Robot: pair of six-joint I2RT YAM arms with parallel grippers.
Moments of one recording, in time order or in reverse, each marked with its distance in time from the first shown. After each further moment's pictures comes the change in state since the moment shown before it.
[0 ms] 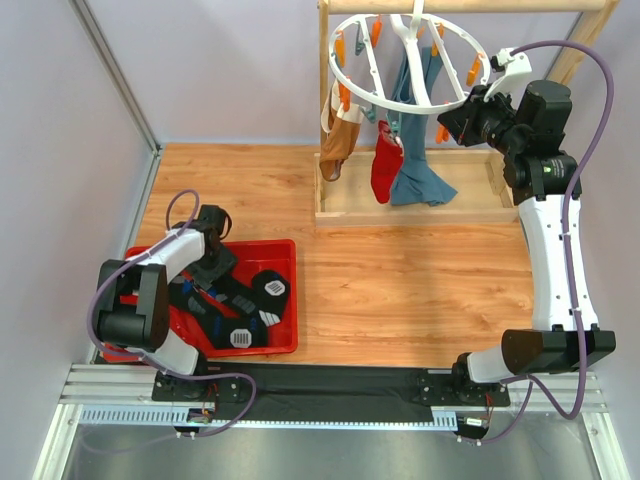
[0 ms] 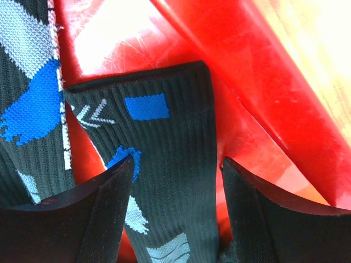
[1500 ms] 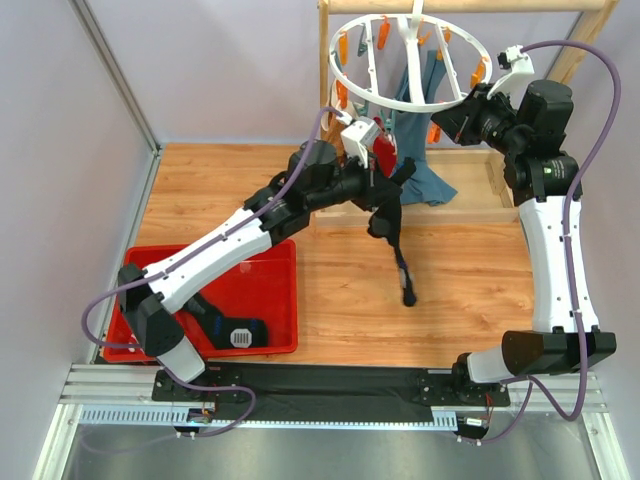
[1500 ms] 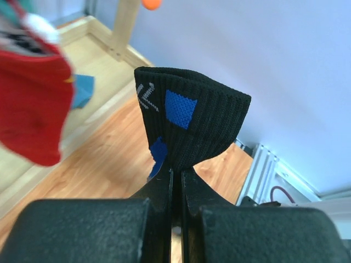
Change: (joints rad) left arm -0.754 0.053 0.770 0.526 0.460 0.562; right arm 0.004 -0.006 0.000 0.015 -0.053 0.174
